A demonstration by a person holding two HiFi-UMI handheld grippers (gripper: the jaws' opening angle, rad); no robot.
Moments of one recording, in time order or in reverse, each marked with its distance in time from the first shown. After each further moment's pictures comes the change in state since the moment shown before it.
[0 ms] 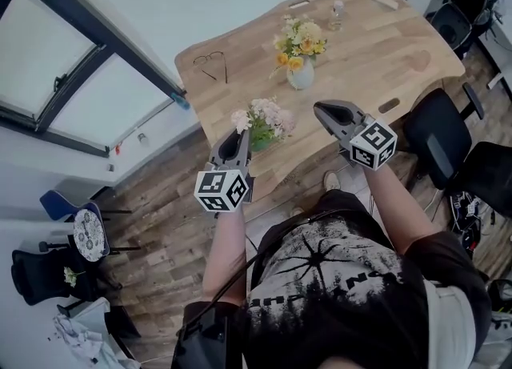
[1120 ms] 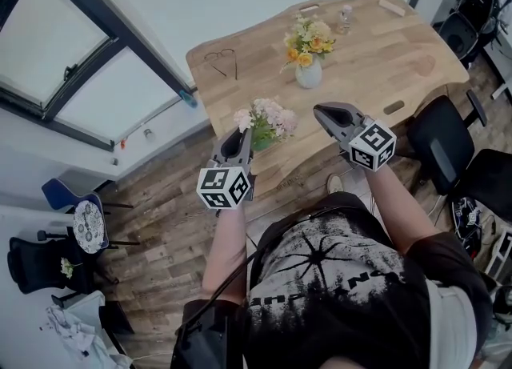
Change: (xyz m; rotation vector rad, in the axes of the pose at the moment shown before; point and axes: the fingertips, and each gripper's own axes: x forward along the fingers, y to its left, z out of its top) left arm -0.028 0.002 -0.002 0.015 -0.012 0.033; right arm 0.003 0.033 0.000 -0.032 -0.001 0.051
